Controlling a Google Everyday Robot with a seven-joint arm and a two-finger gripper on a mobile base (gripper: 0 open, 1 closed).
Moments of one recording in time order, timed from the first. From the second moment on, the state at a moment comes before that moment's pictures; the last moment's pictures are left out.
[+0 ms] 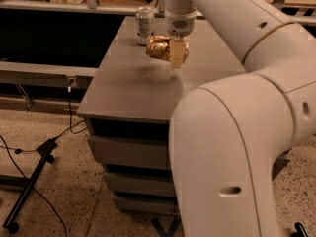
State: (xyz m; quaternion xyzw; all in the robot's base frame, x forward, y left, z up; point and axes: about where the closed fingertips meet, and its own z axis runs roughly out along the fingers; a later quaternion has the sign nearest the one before) arm 0.706 -0.078 0.874 -0.66 0.75 -0.05 0.05
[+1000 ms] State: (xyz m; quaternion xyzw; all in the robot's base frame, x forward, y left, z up) arm 0.683 -0.084 0.849 -0.69 0.72 -0.02 0.07
